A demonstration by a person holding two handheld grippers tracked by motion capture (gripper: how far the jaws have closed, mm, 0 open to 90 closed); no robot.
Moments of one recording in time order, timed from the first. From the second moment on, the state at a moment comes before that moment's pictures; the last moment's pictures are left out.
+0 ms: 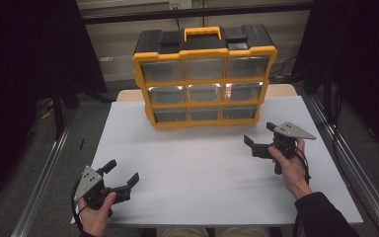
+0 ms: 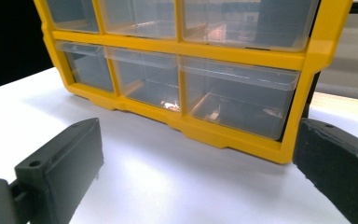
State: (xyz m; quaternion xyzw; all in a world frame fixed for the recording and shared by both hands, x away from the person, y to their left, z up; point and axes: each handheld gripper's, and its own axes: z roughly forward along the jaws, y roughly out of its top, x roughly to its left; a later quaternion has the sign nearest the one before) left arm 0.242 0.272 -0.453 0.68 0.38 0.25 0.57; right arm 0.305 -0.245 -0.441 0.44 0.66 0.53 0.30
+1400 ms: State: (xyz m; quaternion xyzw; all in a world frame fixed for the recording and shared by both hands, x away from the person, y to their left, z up) left arm 0.240 0.270 -0.453 0.68 0.38 0.25 0.57; right arm 0.214 -0.295 -0.448 0.46 0.64 0.51 0.33
